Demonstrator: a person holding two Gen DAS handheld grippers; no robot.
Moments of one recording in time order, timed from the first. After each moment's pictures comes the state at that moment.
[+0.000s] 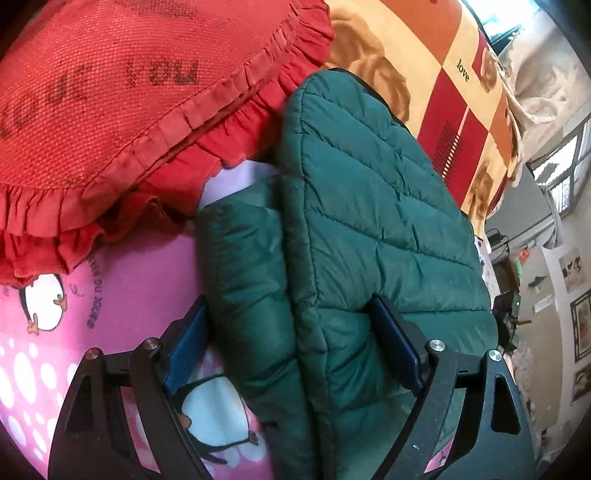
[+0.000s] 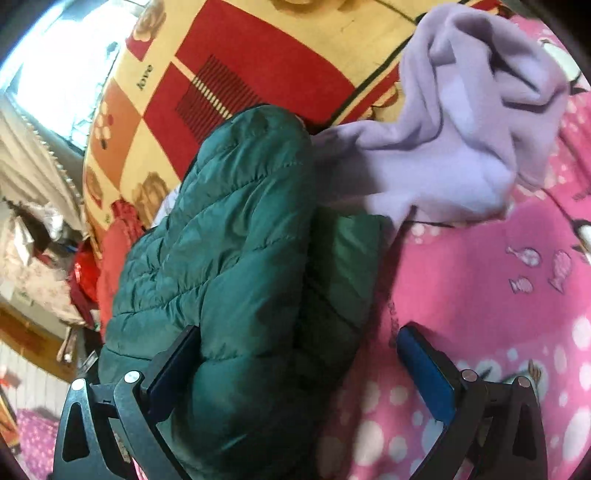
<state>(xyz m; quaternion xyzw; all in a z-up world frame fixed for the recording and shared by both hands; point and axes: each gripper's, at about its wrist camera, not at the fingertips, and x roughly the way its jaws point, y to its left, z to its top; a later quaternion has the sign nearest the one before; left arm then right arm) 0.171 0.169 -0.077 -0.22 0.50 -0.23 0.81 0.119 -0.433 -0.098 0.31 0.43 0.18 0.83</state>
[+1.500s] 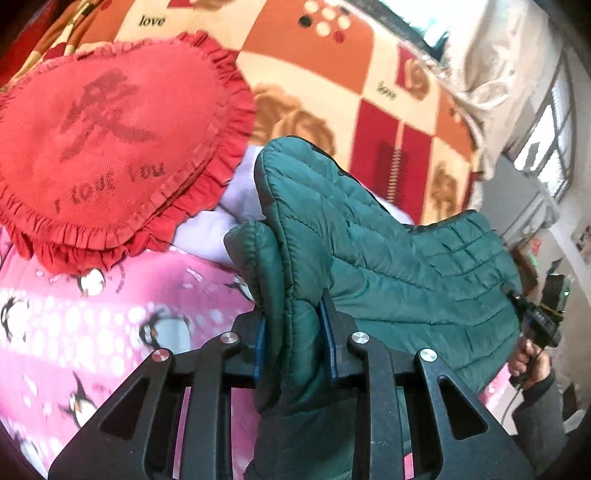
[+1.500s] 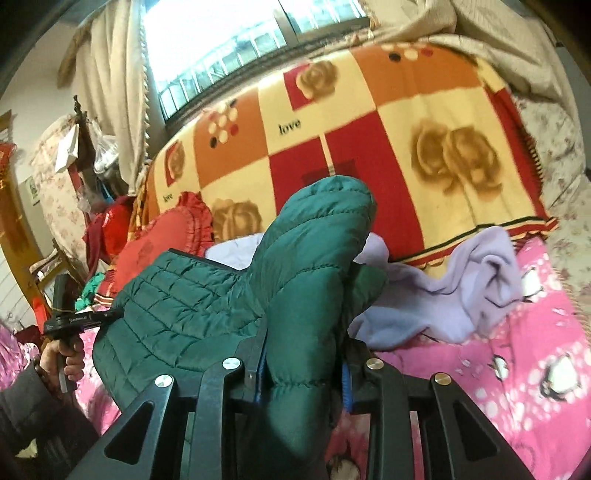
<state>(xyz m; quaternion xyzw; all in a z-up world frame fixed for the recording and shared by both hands) 0.059 0.140 0.024 -0.16 0.39 -0.22 0.88 0.007 -0.384 0.053 0.11 0.28 0.19 0.93</state>
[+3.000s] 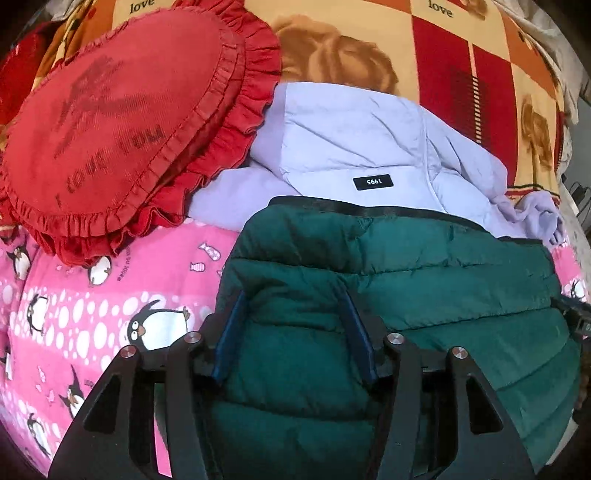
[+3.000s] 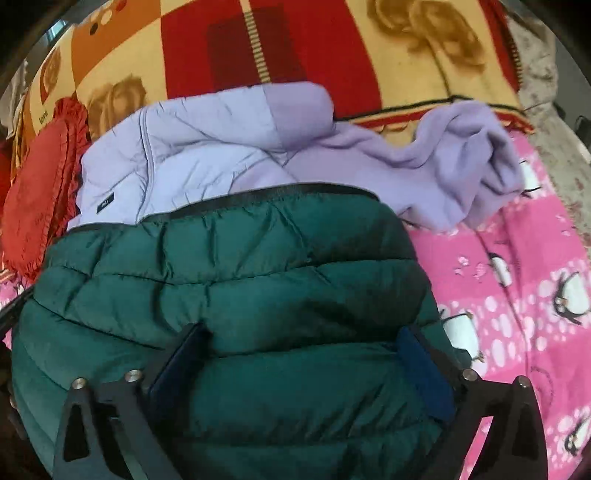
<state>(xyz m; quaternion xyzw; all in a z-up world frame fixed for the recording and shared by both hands) 0.117 0.071 -0.032 -0.04 0.48 -0.05 0.87 0.087 -0.337 -0.046 0.06 0.52 0.02 0.85</state>
